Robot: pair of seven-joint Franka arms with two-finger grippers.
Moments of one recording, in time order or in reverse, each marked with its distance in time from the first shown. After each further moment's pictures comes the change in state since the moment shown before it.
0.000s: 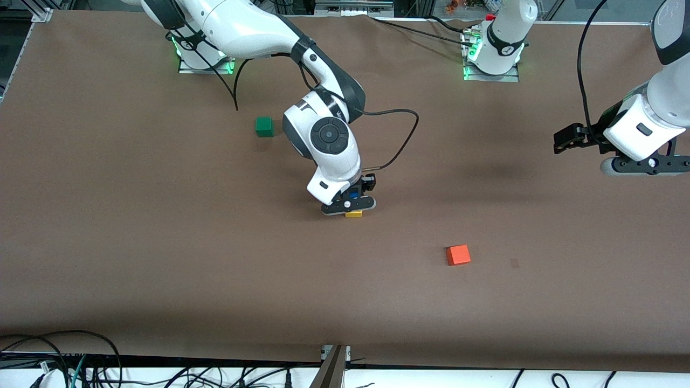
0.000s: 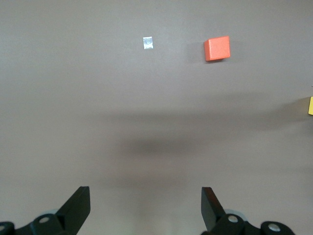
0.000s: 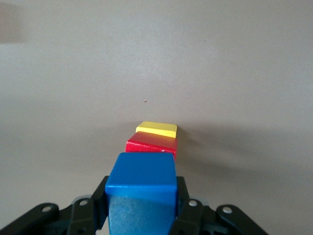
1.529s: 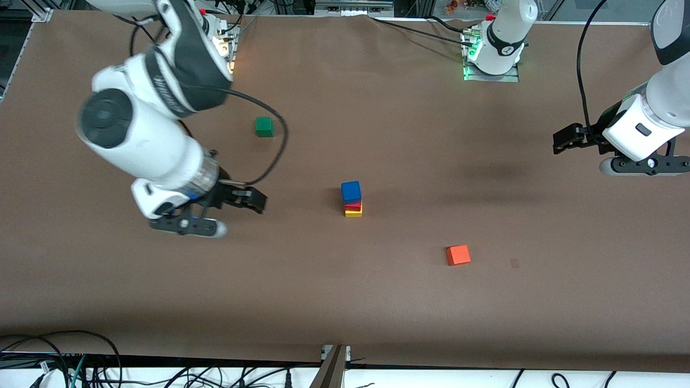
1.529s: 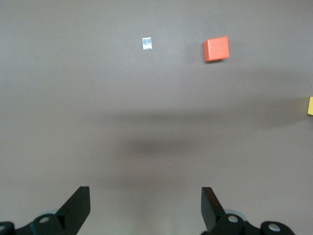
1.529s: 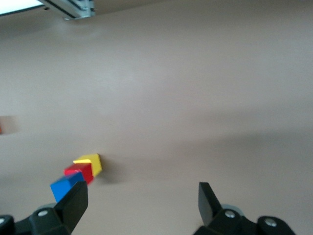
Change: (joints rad) left arm -0.001 0.003 -0.002 0.003 0.000 0.001 0.000; right arm -0.349 -0.330 -0.041 0.041 0.044 -0.386 -0.075
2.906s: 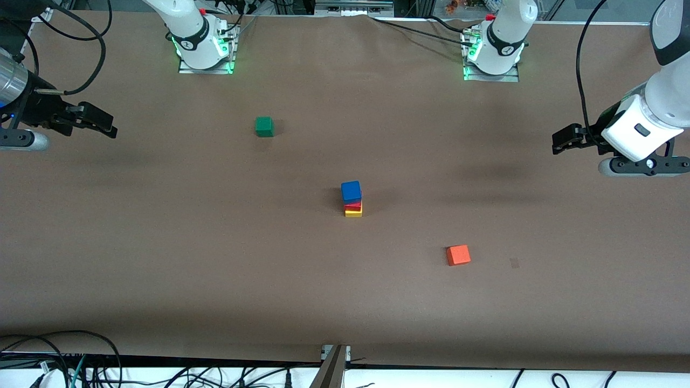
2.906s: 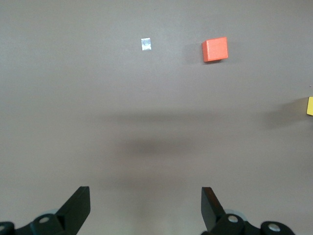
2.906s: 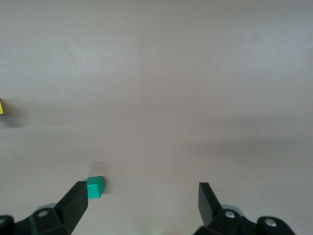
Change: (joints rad) left arm -0.001 0.003 -0.002 0.004 0.000 0.000 0.000; right arm -0.317 -0.524 0.016 -0.558 -0.112 -0.081 -0.411
